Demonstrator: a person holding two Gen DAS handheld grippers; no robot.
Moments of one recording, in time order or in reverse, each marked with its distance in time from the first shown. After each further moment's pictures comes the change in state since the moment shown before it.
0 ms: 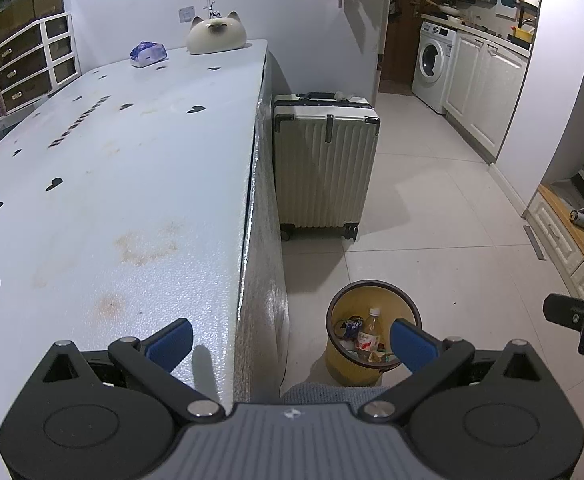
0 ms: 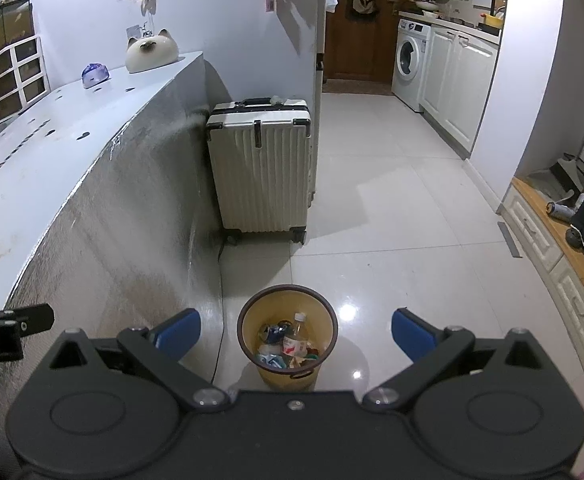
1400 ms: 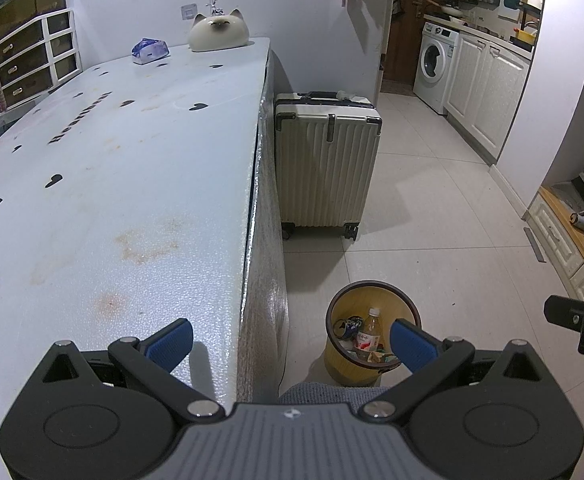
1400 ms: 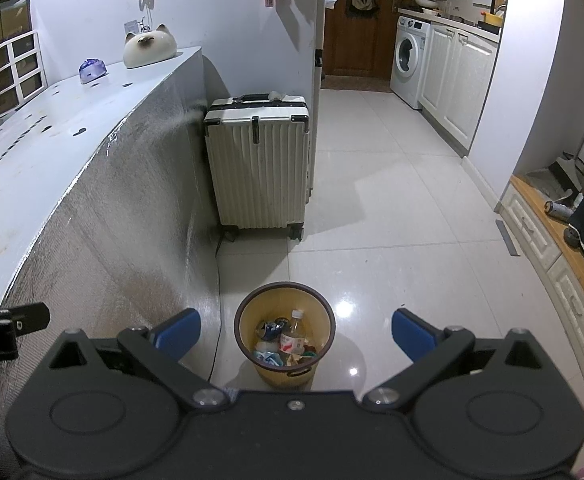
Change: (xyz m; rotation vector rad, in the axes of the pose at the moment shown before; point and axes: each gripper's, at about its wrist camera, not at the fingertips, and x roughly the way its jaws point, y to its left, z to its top) left arm 0.003 0.002 -0.002 -0.009 0.003 -0.003; right arm 0.002 -0.002 0.000 -0.001 0.012 -0.010
